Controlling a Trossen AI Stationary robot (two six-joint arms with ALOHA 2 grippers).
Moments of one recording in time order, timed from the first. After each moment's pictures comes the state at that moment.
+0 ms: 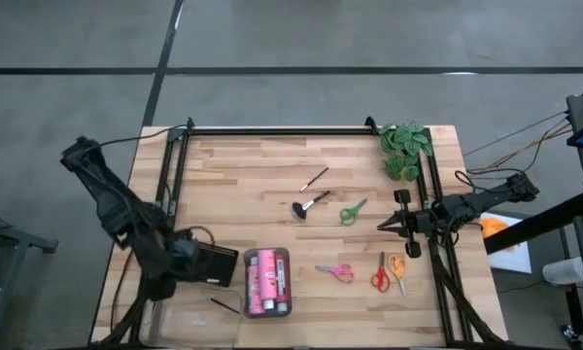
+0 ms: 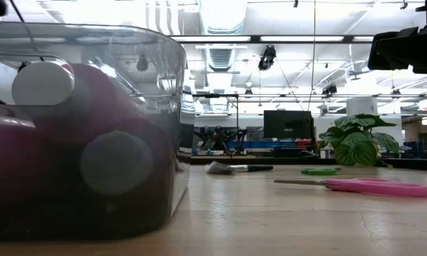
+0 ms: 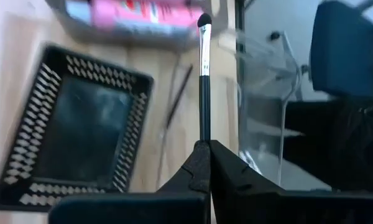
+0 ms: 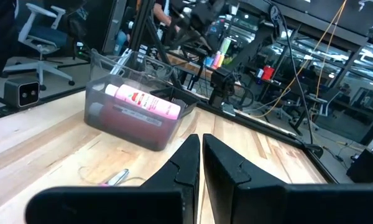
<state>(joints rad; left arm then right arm) -0.82 1.00 0.95 -0.92 0.00 -0.90 0.36 0.05 0.01 0.03 0.16 -0.31</state>
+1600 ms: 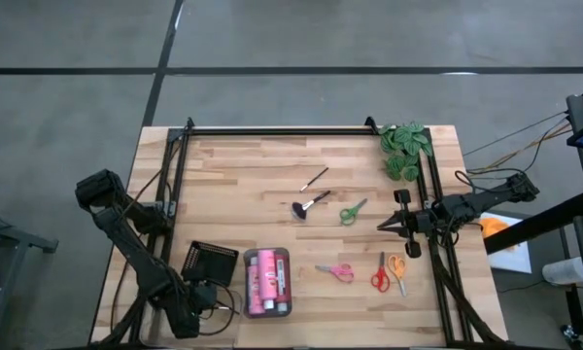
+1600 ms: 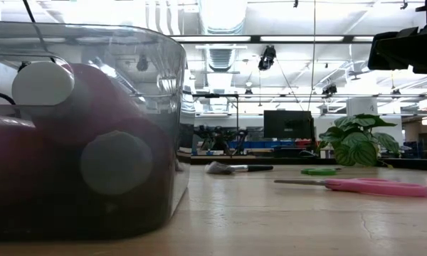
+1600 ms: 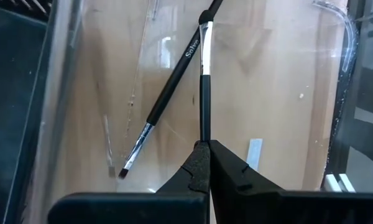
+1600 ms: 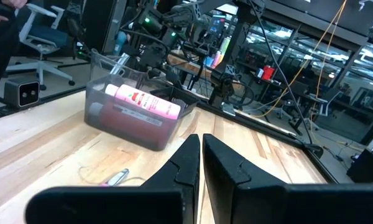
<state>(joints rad) -1.00 1.57 0.84 -0.56 -0.06 -1.07 0.36 0.05 0.01 0.03 0.16 -0.31</state>
